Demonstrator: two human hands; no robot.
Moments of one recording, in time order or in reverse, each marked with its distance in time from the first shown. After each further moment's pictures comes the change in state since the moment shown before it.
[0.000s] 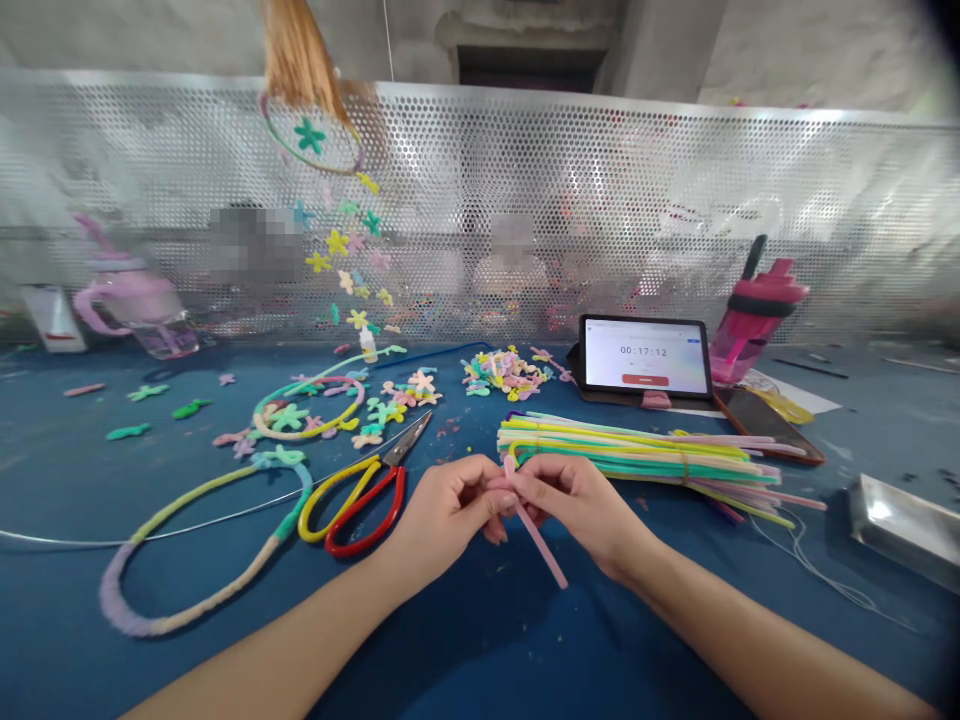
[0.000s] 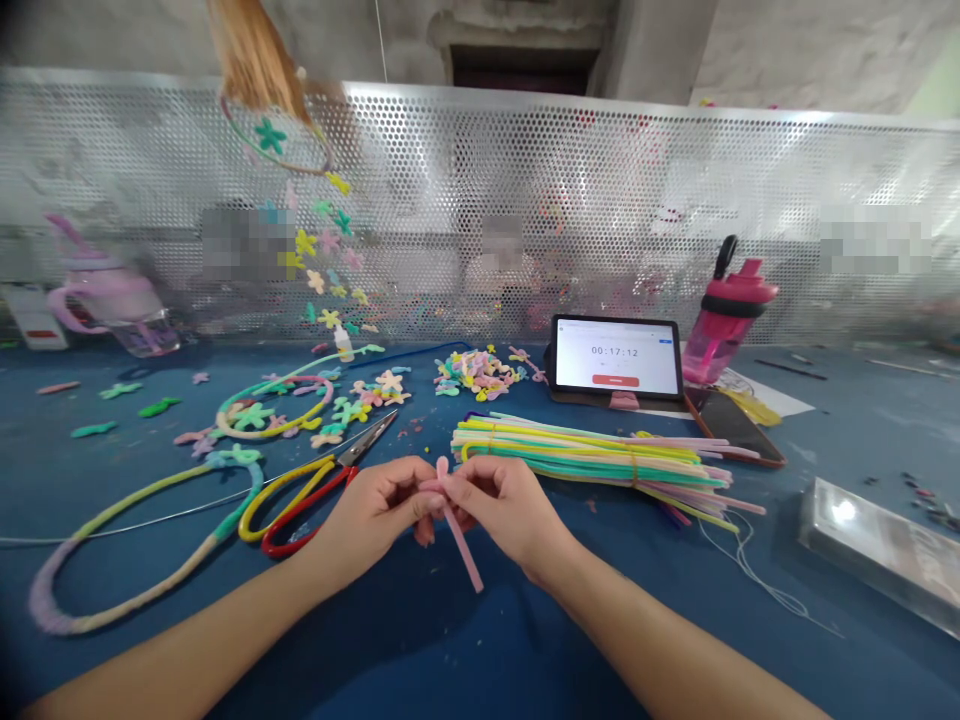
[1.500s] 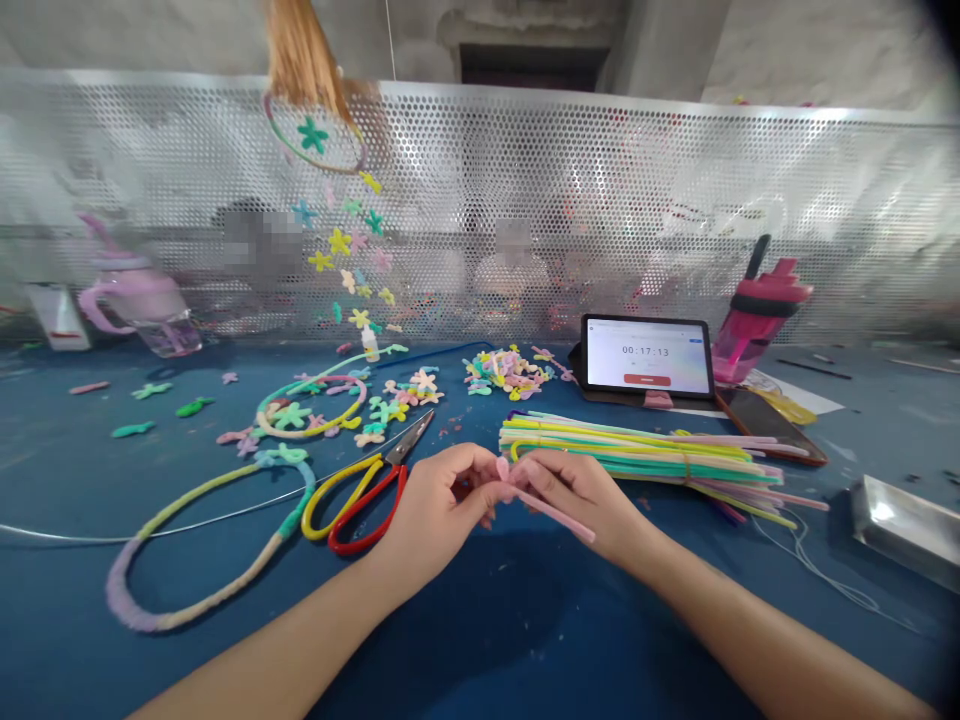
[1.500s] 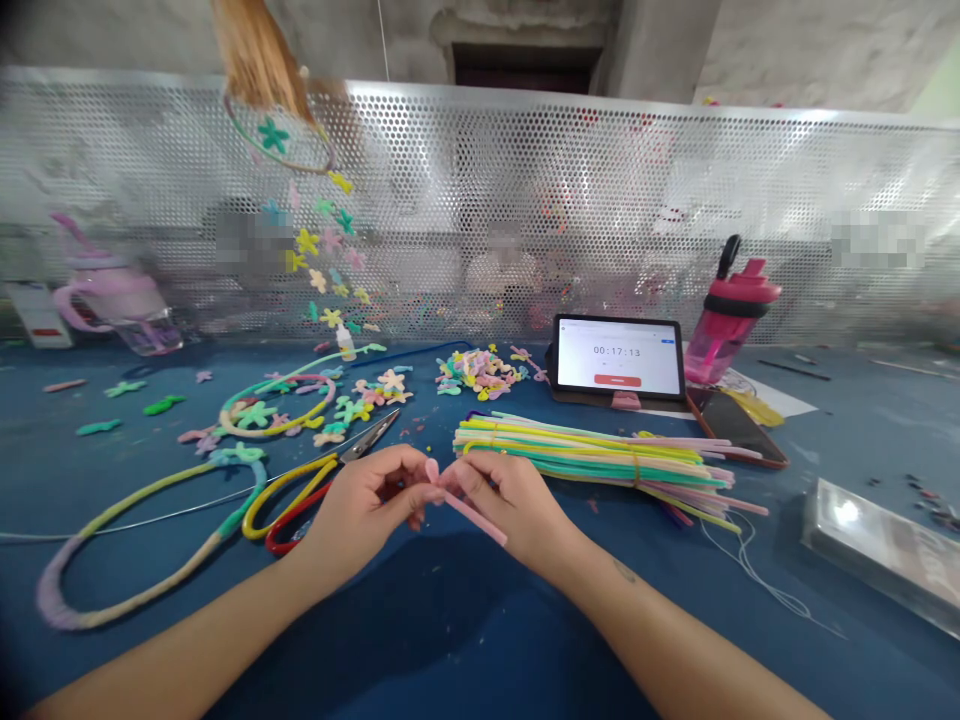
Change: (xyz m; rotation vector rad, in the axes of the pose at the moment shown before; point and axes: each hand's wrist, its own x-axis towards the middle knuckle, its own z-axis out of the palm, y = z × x) left_hand -0.003 0.007 -0.005 0.058 0.126 0.084; right_hand 0.004 -0.005 -0.012 -0.533 -0.073 -0.241
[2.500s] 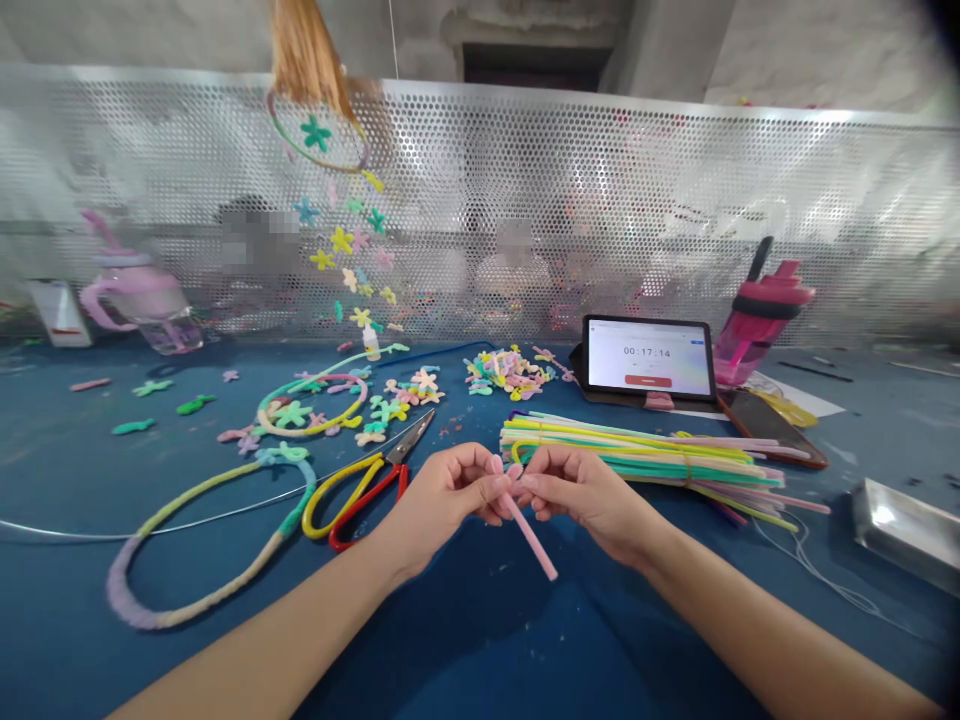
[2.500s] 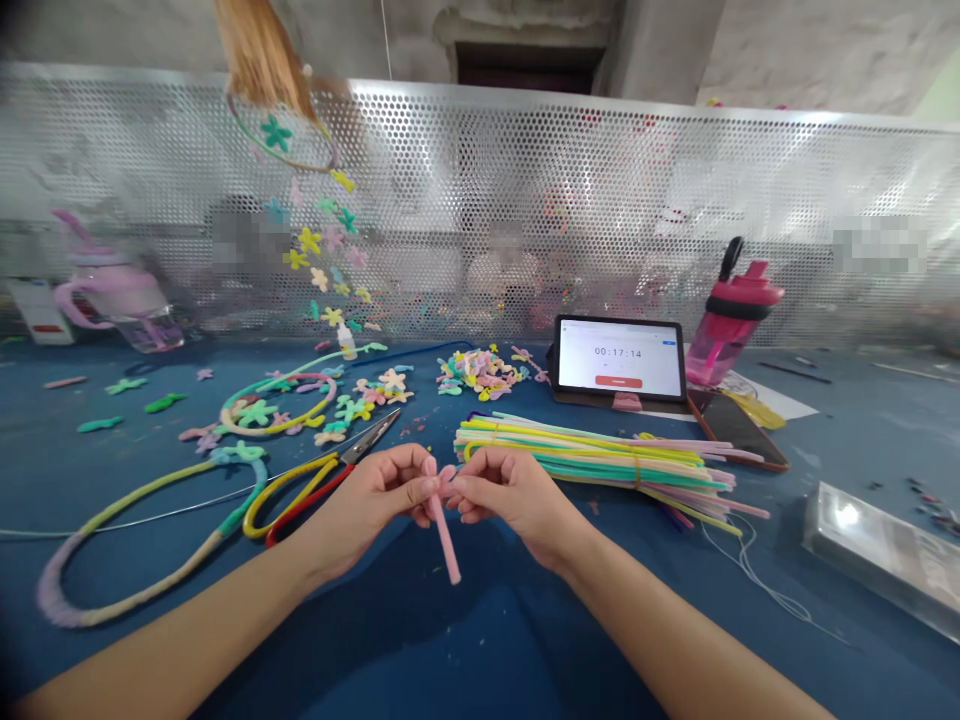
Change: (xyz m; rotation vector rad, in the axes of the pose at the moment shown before) left_hand 0.005 -0.004 -0.002 -0.409 -0.107 -0.235; right_hand -0.001 0.003 0.001 0.654 0.021 0.336
